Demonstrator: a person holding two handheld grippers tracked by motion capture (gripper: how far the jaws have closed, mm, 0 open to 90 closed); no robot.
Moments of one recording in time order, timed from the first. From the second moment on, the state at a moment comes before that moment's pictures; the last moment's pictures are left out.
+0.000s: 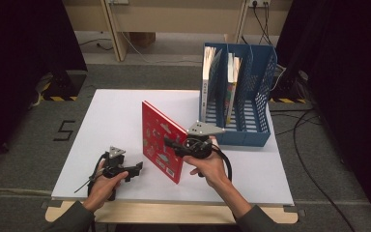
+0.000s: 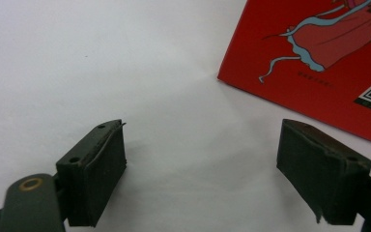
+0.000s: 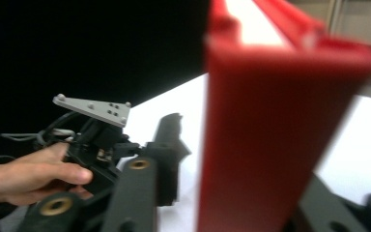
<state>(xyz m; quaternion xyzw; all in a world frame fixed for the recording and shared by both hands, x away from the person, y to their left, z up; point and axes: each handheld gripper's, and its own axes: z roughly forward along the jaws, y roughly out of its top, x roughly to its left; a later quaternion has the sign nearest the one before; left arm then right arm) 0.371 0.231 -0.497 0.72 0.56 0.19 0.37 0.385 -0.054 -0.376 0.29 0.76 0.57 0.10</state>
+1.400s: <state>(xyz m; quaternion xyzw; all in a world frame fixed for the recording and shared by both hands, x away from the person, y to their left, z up) 0.382 0.260 -0.496 0.71 0.57 0.22 0.35 0.379 -0.179 -0.350 0.43 0.58 0.69 0.02</state>
